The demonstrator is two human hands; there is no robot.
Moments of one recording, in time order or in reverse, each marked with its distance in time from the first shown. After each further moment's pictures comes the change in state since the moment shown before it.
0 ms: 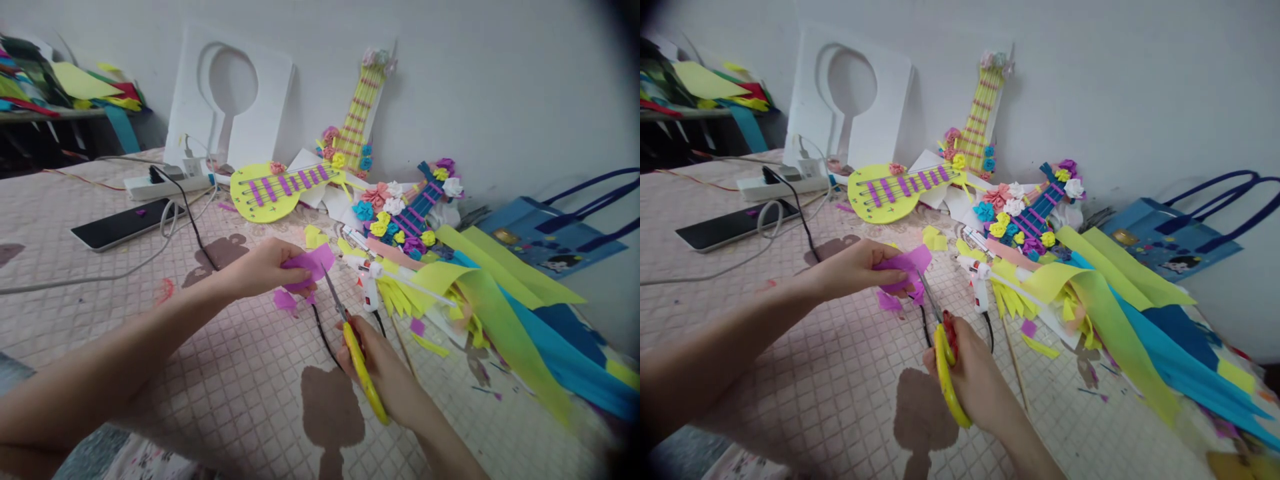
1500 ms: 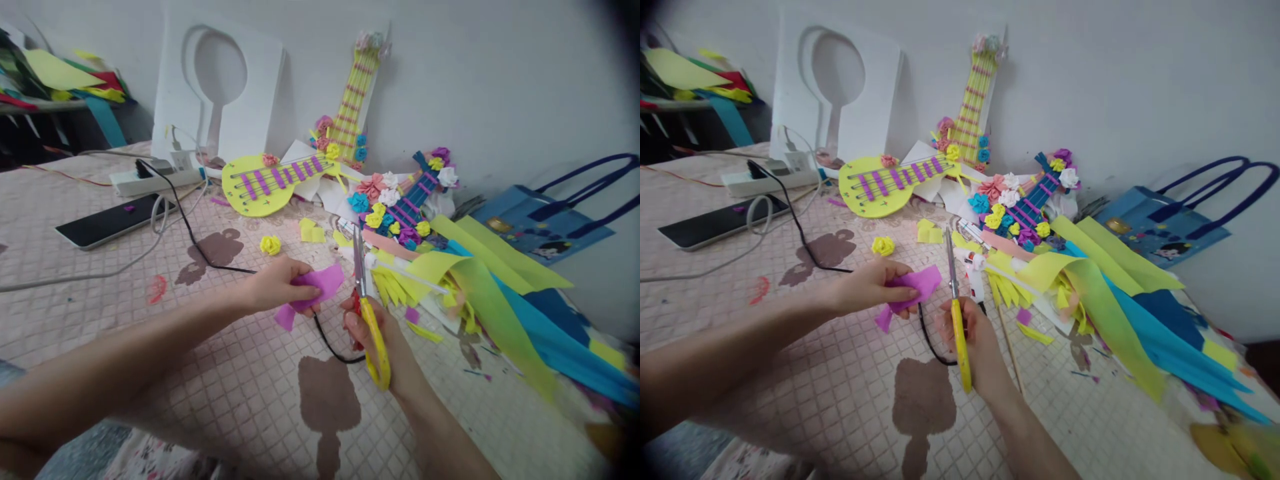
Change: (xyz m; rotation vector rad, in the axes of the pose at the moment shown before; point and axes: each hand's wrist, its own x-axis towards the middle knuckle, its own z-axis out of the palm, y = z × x) left_hand 0.006 -0.020 0.030 -0.155 -0.139 -0.131; right_hand 0.013 -0.009 0.002 0.426 0.176 0.121
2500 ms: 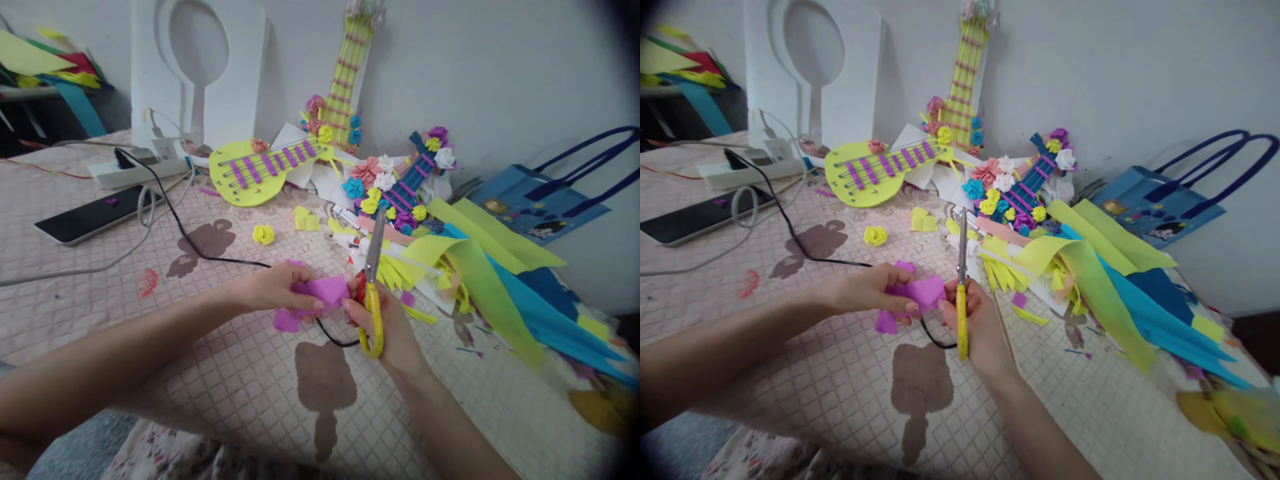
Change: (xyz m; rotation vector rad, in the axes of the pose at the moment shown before) left_hand 0.004 -0.015 0.009 0.010 -0.194 -0.089; right_hand 0.001 0.003 -0.007 0.059 0.037 -0.111
